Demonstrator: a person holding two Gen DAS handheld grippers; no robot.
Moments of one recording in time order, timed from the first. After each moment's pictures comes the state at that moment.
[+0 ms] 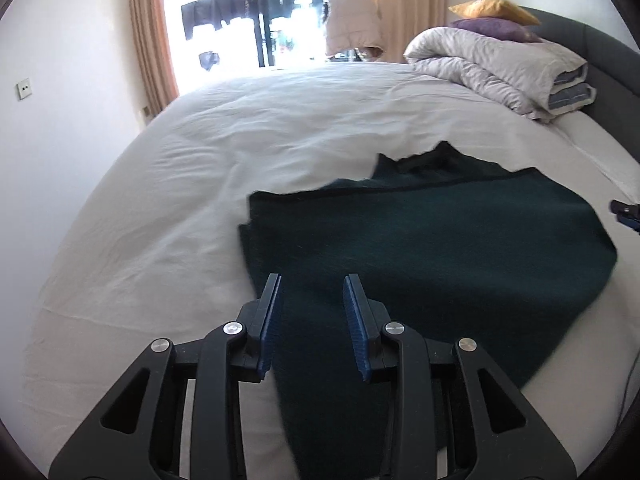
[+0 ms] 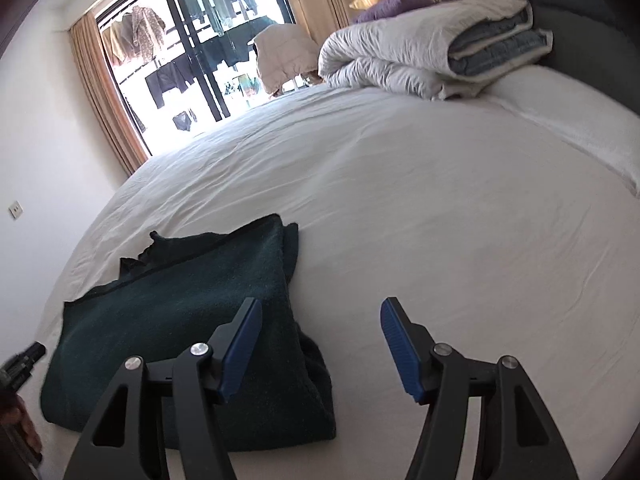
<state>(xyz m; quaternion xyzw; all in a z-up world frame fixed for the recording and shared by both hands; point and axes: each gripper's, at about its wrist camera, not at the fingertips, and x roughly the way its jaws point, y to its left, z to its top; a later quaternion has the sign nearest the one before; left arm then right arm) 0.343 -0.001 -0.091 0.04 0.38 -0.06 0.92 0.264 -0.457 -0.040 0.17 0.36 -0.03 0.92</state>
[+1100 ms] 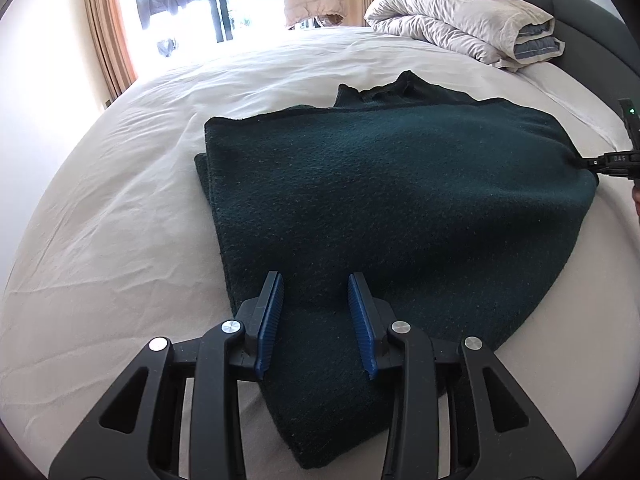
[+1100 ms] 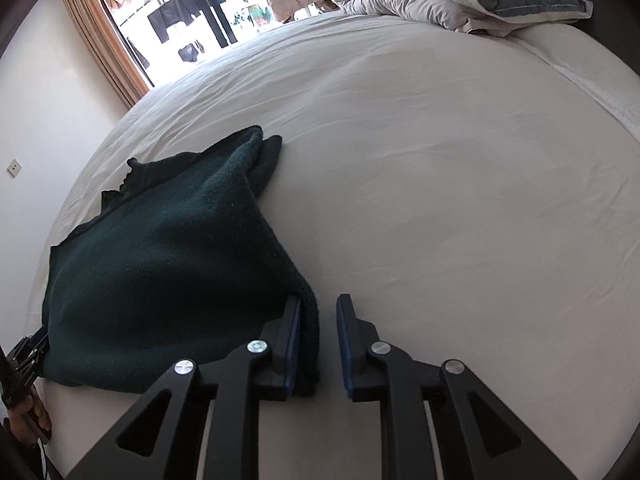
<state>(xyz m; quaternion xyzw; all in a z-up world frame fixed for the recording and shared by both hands) 0.329 0.006 -0.142 0.08 0.42 -0.11 0.90 0.290 -0.469 -0.079 0.13 0.48 0.00 0.87</state>
